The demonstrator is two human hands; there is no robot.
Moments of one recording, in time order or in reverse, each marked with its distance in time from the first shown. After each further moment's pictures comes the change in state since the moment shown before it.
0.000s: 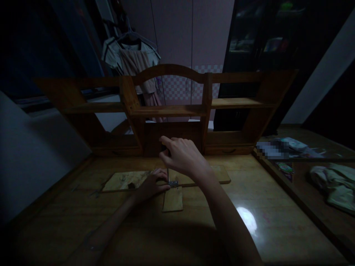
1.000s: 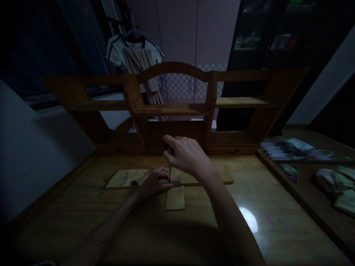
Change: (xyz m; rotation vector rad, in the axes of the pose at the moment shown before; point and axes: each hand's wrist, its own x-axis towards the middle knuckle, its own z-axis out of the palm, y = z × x) left_hand 0.000 0.000 -0.002 -0.032 -0.010 -0.004; right_hand 0.002 0.000 -0.002 0.030 -0.036 0.007
